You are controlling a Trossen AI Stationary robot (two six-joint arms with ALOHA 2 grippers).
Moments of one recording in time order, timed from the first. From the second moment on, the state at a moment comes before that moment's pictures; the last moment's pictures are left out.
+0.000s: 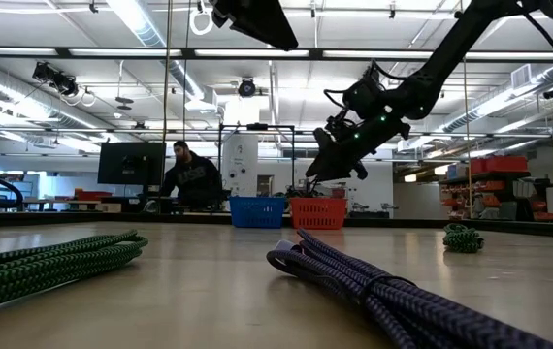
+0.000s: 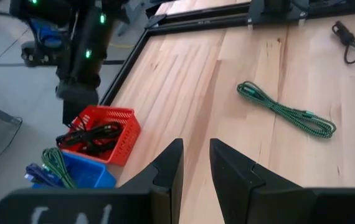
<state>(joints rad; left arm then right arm) -0.25 1.62 1.34 -0.41 -0.71 -0.11 -0.72 1.83 1.03 0.28 -0.22 0.15</state>
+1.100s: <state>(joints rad) -0.25 1.62 1.34 -0.54 -0.74 -0.14 -0.16 1.15 0.62 -0.51 0.15 0.27</state>
